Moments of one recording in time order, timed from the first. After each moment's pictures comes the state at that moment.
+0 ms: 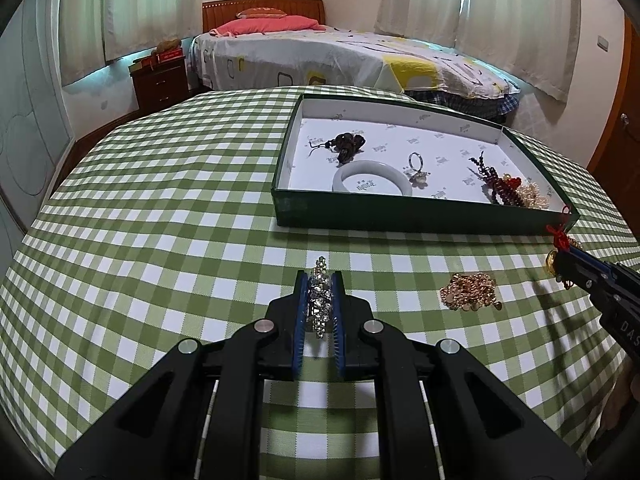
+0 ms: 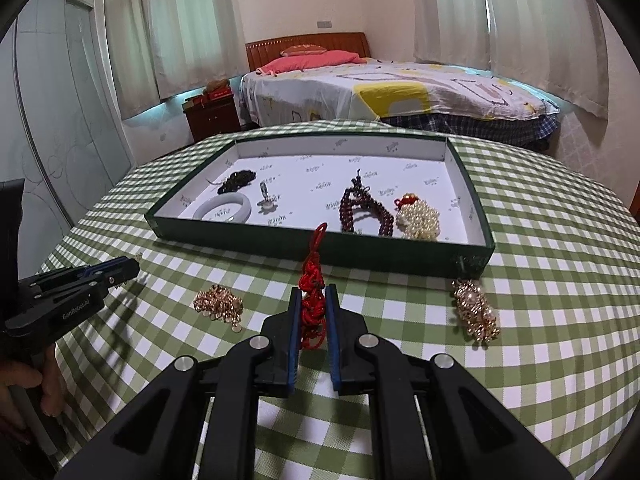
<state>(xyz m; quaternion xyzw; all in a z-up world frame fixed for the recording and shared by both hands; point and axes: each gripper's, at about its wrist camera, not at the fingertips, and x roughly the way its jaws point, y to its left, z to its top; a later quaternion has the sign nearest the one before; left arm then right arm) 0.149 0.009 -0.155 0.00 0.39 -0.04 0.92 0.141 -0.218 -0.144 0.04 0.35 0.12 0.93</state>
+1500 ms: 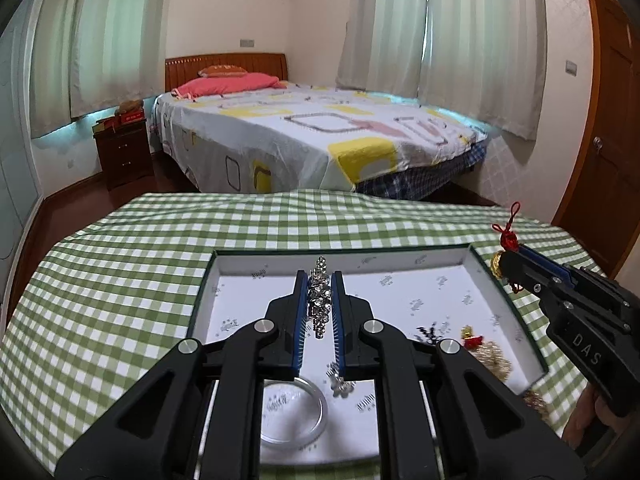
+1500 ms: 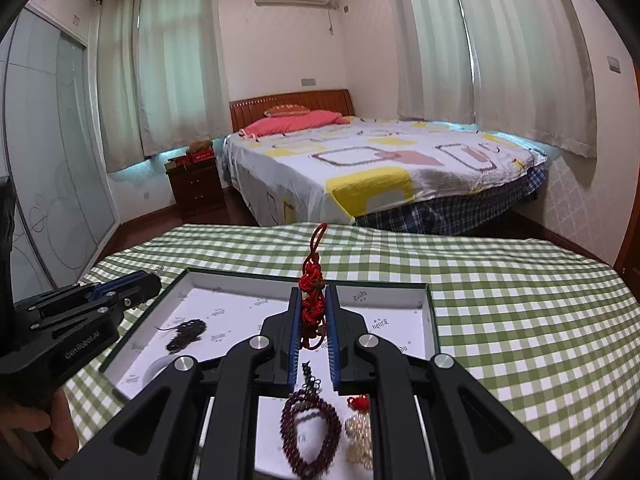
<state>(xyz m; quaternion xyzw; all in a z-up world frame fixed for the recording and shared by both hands) 0.284 -0.065 -0.086 0.00 0.30 -0.10 0.95 0.258 -0.243 -0.084 0.05 0.26 0.09 0.96</state>
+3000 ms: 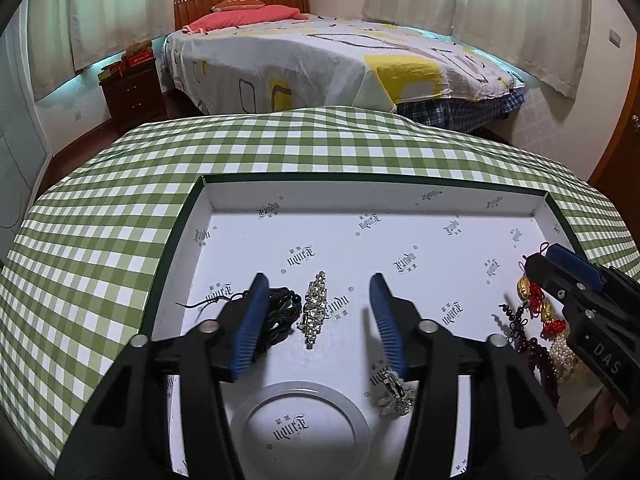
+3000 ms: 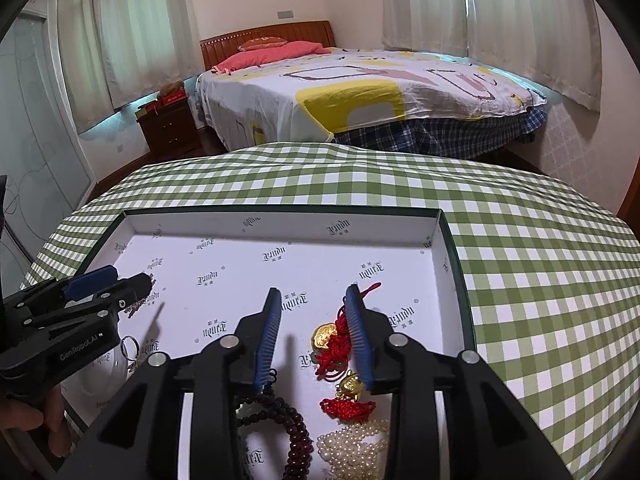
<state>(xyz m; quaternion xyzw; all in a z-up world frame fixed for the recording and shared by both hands) 0.343 -0.064 -0.153 0.01 0.42 -0.06 0.91 0.310 -0.247 -0.142 0.05 0.38 0.06 0.92</state>
